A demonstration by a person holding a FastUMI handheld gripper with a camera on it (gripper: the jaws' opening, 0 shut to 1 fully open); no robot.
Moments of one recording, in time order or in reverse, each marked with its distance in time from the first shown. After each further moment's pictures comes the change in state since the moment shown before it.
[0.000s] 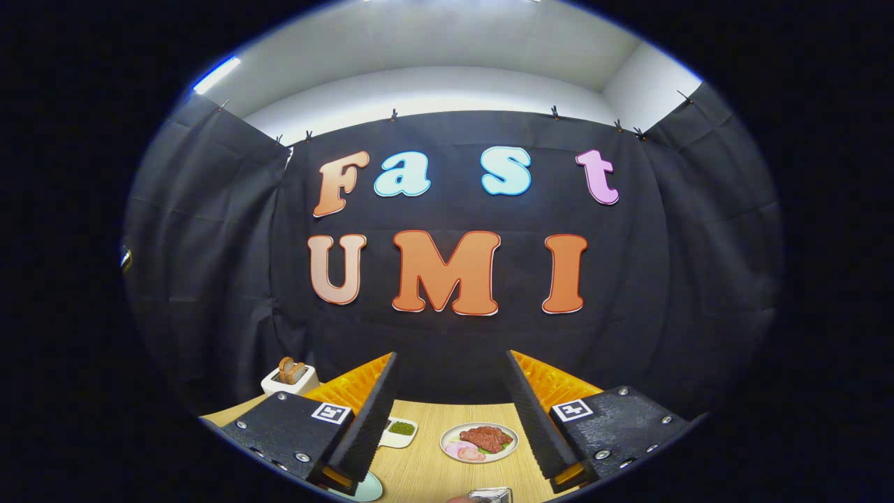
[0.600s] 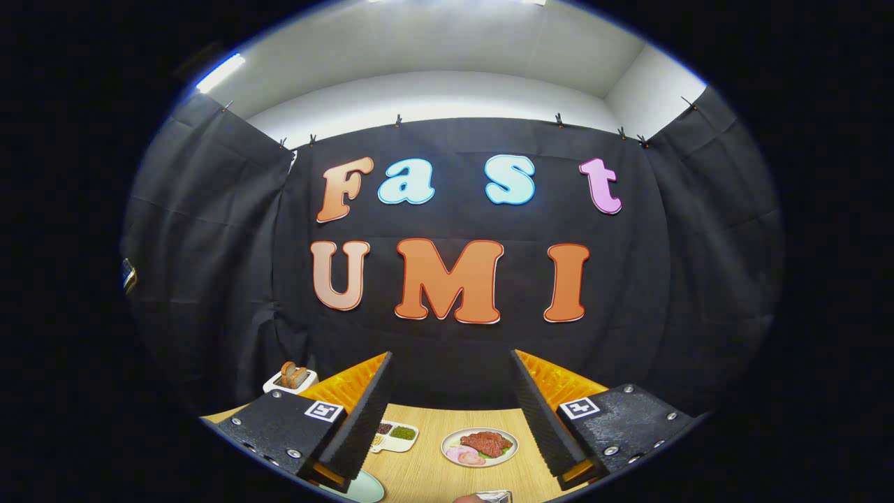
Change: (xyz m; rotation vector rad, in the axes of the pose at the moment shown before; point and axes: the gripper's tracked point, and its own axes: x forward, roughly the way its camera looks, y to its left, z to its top) arm -0.002 0.008 0.015 -0.027 -0.035 0.008
